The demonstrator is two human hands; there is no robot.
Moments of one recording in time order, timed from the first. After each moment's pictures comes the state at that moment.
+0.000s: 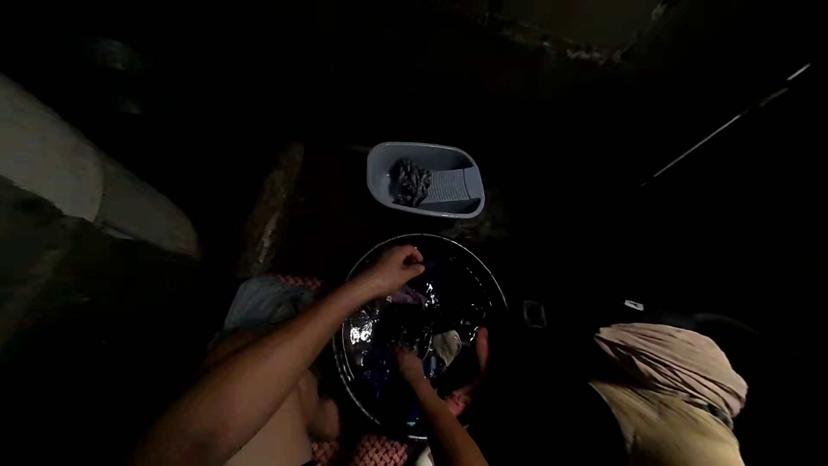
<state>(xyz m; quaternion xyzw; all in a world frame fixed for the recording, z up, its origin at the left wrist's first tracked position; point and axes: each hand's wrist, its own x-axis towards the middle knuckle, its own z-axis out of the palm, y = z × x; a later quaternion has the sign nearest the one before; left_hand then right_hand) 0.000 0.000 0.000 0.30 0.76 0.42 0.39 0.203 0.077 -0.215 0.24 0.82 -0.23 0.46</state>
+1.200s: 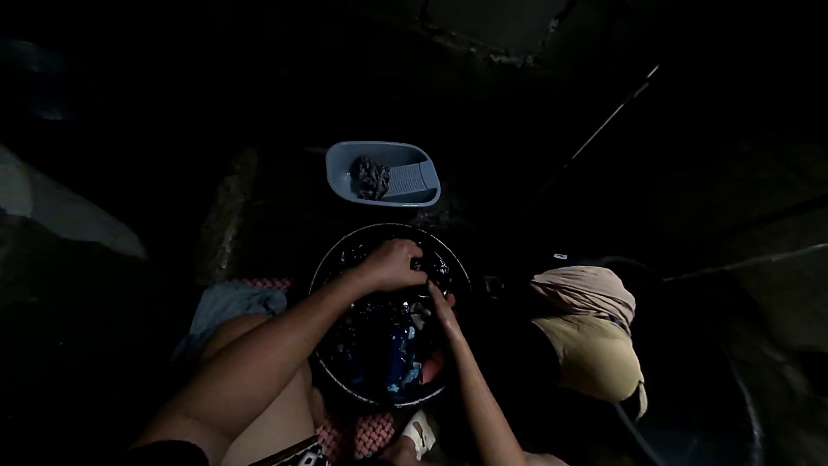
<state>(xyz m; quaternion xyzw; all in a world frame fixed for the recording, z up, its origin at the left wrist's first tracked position) 0.057 0.021 0.057 0.50 0.75 0.33 0.30 0.222 0.146 -0.061 0.42 0.63 -0.65 -0.03</state>
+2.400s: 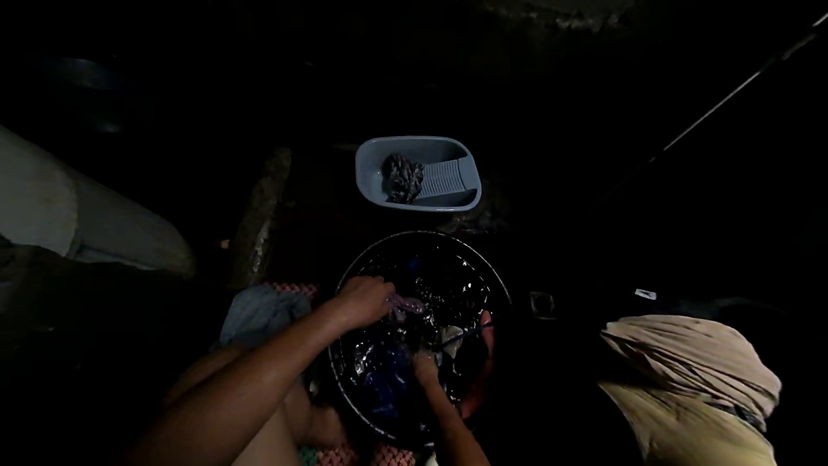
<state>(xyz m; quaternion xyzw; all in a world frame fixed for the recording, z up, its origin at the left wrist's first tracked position) 0.013 0.001 -0.007 0.42 0.80 0.03 0.43 0.223 0.108 -0.240 0.30 0.82 -0.23 0.43</state>
